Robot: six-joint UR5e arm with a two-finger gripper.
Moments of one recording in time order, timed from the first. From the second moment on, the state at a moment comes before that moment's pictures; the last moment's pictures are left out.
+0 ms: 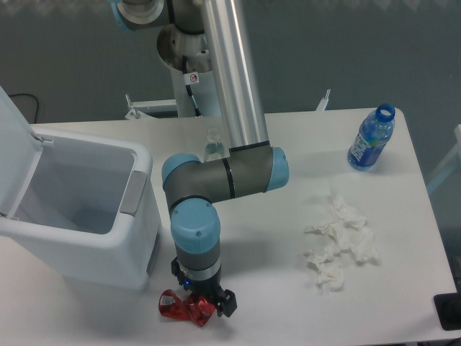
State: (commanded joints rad) arm 2.25 -2.28 -1.42 -0.82 1.54 0.92
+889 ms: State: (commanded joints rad) arm 2.25 -2.28 -1.43 -0.82 1.58 0.92
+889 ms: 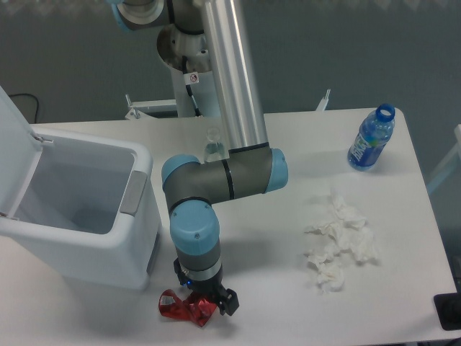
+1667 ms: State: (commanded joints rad) arm 2.25 -2.28 -1.43 -0.82 1.57 0.92
